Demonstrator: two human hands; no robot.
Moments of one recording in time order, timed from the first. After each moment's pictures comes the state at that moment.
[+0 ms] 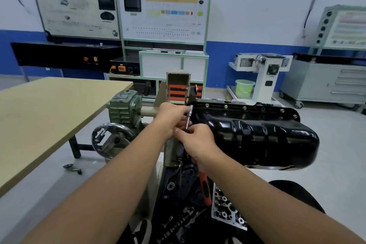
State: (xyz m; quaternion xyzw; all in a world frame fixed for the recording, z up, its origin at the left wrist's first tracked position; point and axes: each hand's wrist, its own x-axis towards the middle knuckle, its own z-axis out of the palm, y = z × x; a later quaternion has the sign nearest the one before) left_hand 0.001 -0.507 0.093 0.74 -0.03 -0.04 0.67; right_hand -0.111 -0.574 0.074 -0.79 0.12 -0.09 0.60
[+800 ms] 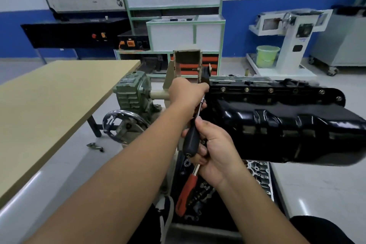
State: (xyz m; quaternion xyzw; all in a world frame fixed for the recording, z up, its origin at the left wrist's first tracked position) left_hand 0.030 -0.544 0.109 0.78 0.03 0.03 0.62; right_hand -0.101 -0.587 0.061 -0.40 0.08 0.05 0.91
